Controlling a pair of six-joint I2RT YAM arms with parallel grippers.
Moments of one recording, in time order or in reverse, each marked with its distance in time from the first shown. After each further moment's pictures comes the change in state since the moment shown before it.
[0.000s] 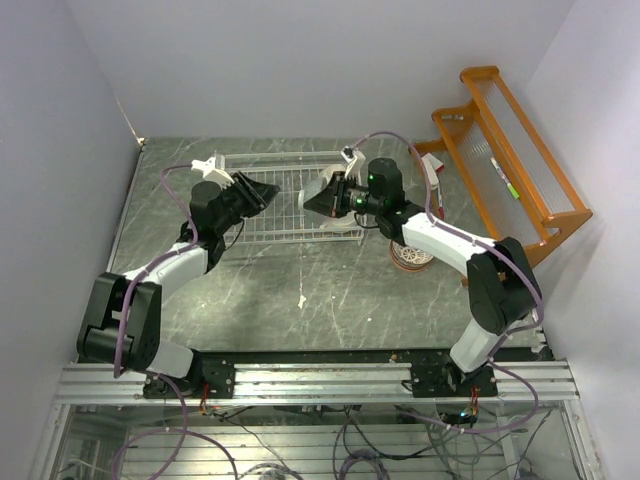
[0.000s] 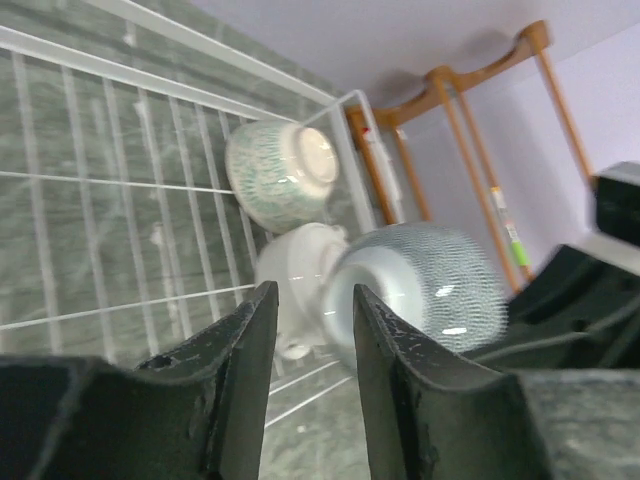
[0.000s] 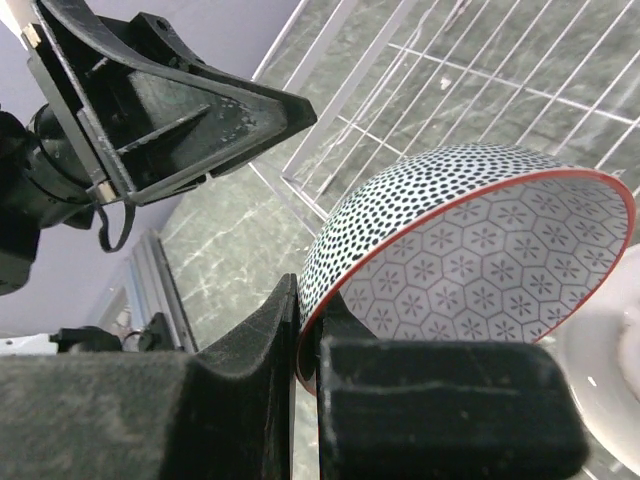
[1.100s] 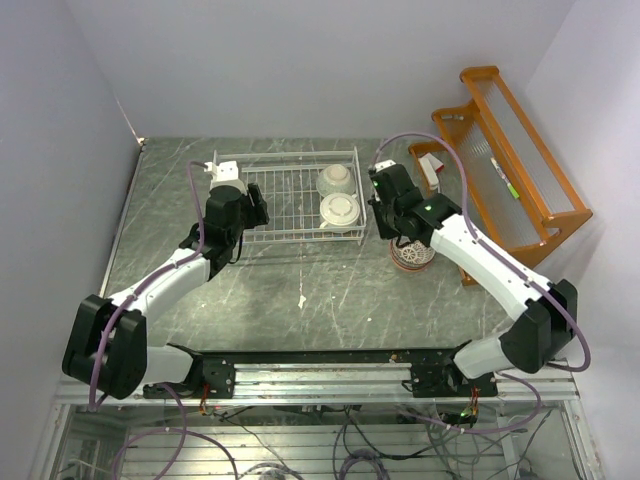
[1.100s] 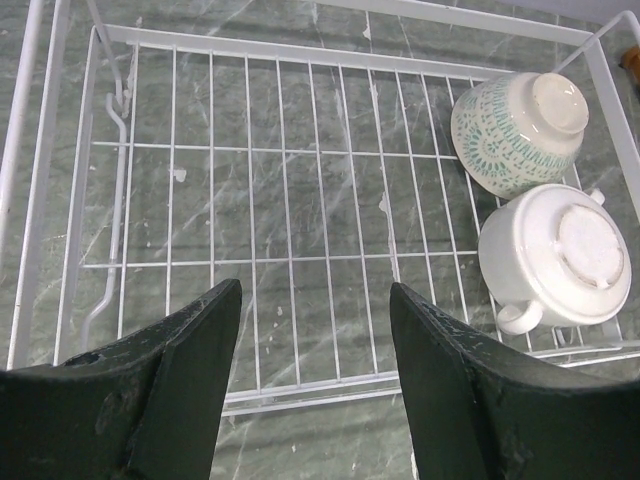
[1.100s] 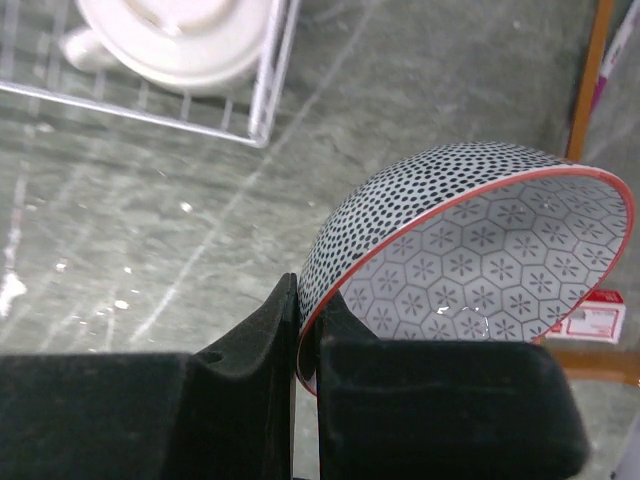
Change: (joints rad) left arm -0.151 -0.147 0.045 -0.451 -0.519 0.498; right arm 0.080 -0.293 0.182 -1.101 0.883 -0.428
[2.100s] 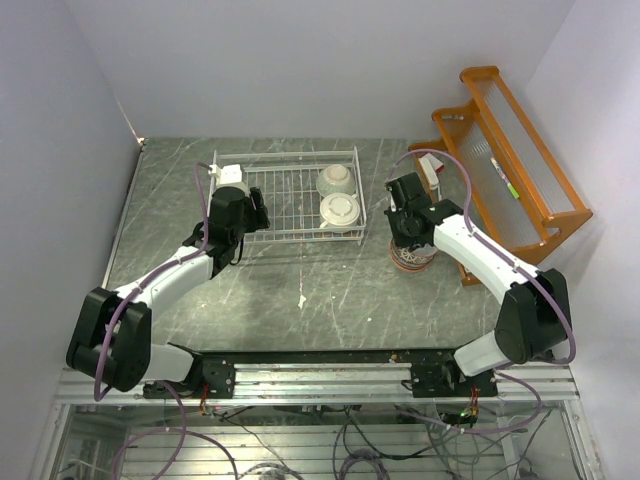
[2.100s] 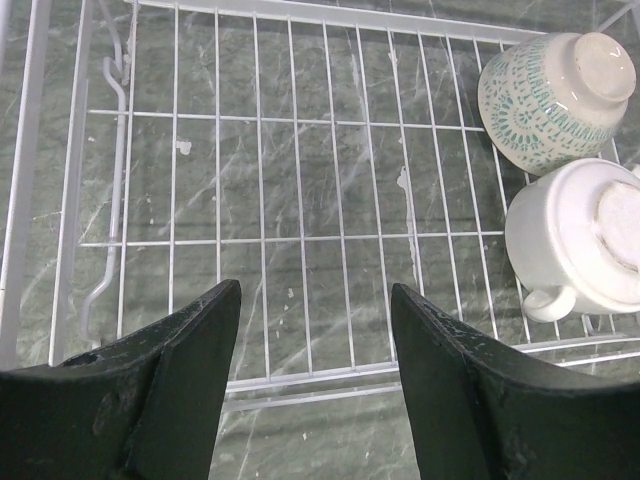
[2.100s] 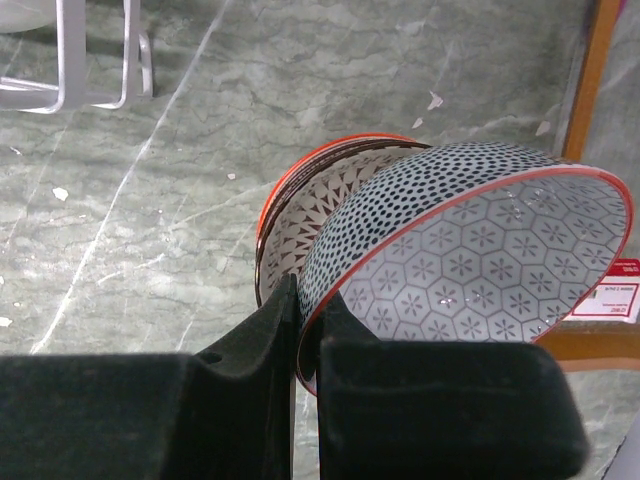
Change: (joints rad) left arm 0.000 0.040 0.000 -0.028 0.000 -0.001; right arm -0.173 0.056 -0.168 0.058 -0.054 -0.057
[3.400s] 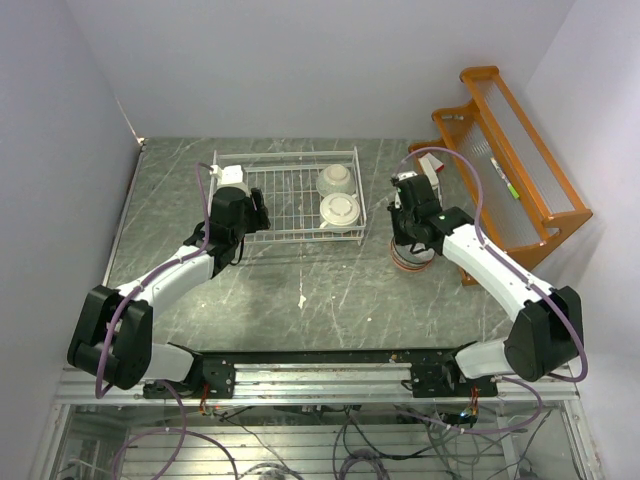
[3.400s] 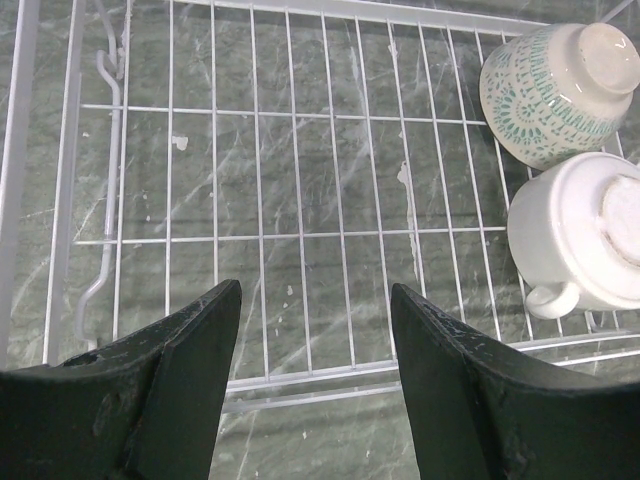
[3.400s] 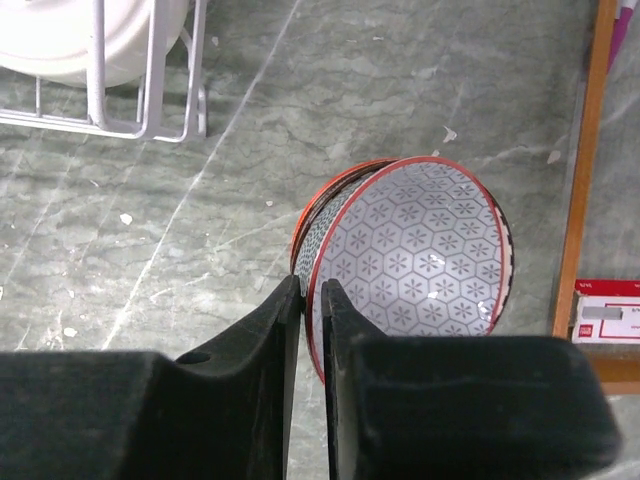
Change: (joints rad) left arm 0.000 0.011 0.000 0.000 0.008 0.000; right arm 0.000 -0.096 -0.053 0.089 -0.034 0.042
